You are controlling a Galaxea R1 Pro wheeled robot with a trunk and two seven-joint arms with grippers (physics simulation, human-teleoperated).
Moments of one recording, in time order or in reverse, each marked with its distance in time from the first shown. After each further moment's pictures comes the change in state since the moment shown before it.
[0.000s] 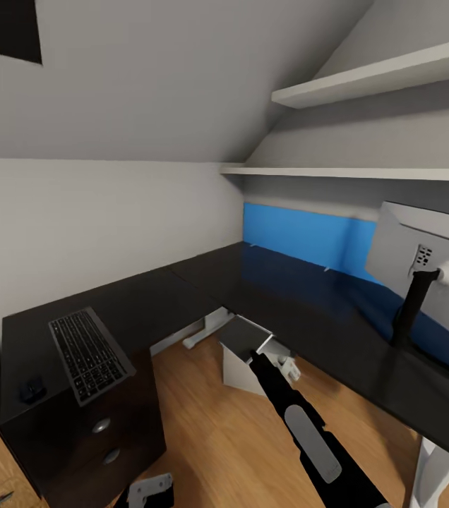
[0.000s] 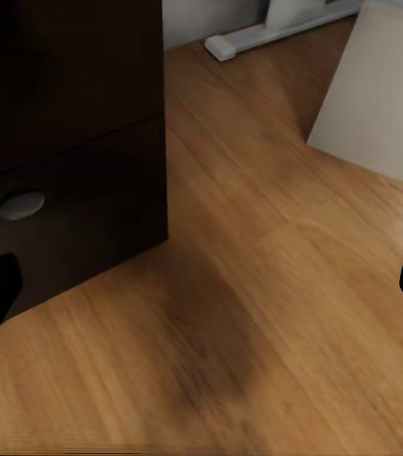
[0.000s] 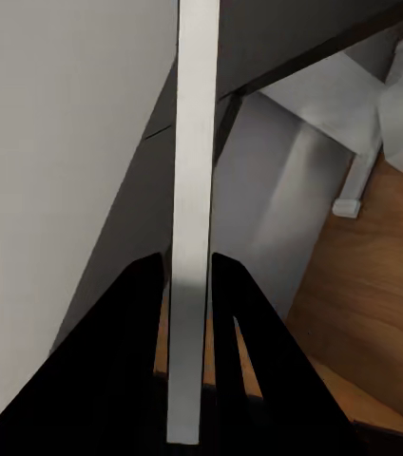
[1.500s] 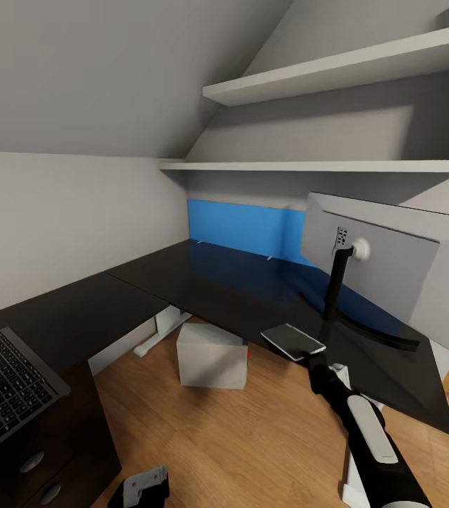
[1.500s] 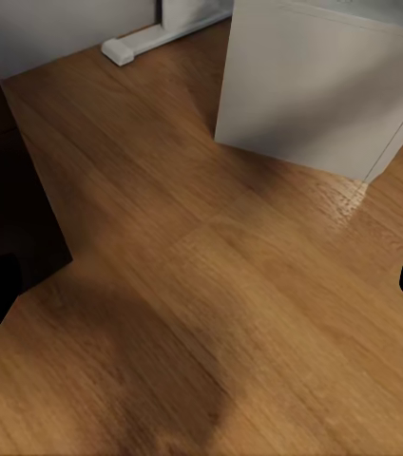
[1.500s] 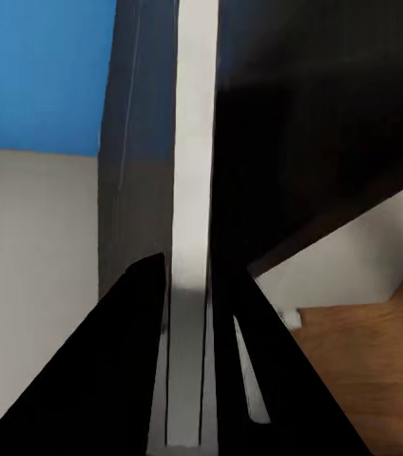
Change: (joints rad) left arm 0.000 -0.003 0.039 -0.029 0.010 -0.003 0.003; right arm 0.000 -0.011 -0.518 0.007 -0.147 0.282 -0.050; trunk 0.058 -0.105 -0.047
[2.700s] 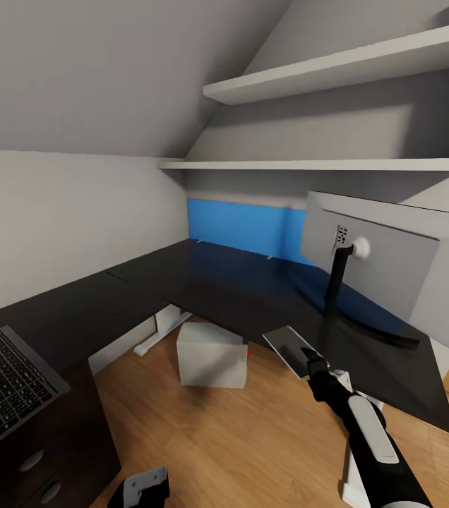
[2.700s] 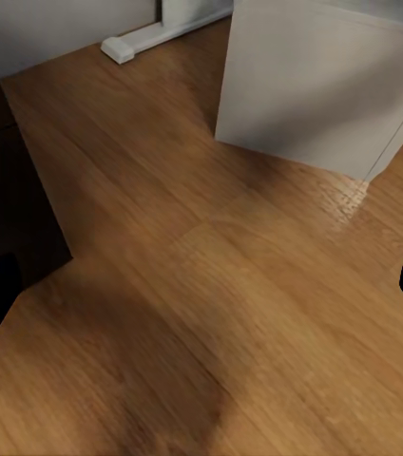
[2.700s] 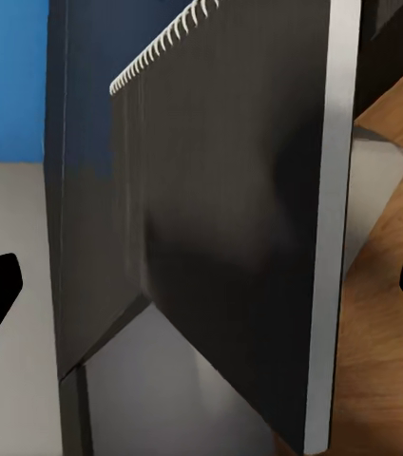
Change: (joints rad) left arm 0.000 0.000 0.000 0.000 0.000 0.000 0.000; right arm 0.000 0.000 -0.008 0.003 -0.012 0.002 -0.120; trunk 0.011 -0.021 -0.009
